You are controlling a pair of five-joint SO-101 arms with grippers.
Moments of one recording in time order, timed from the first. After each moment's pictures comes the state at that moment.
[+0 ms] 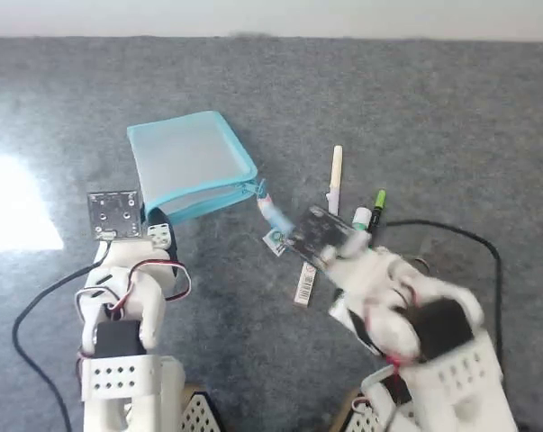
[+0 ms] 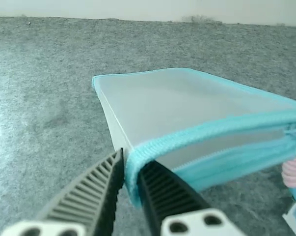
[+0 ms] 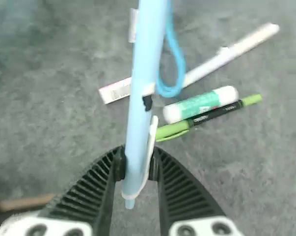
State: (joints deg) left arm -10.4 -79.7 84.2 39.3 4.8; right arm -30.5 -57.7 38.1 92.5 29.6
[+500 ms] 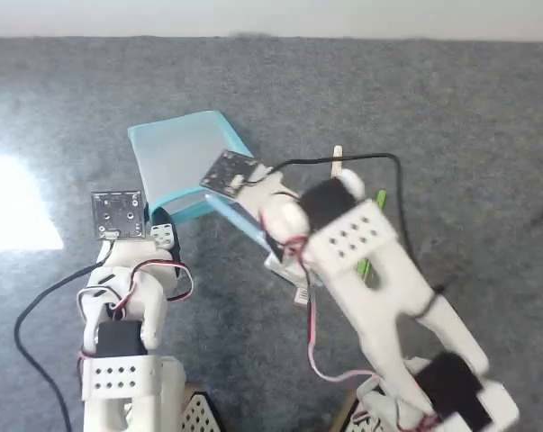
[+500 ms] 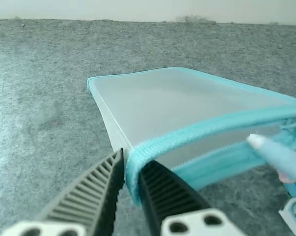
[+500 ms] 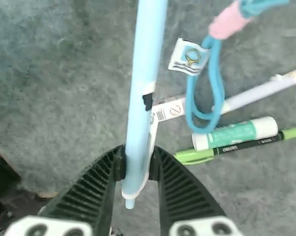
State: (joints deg) left arm -9.8 -79.7 84.2 39.3 4.9; right arm -39.8 -12.4 7.3 95.8 22.3
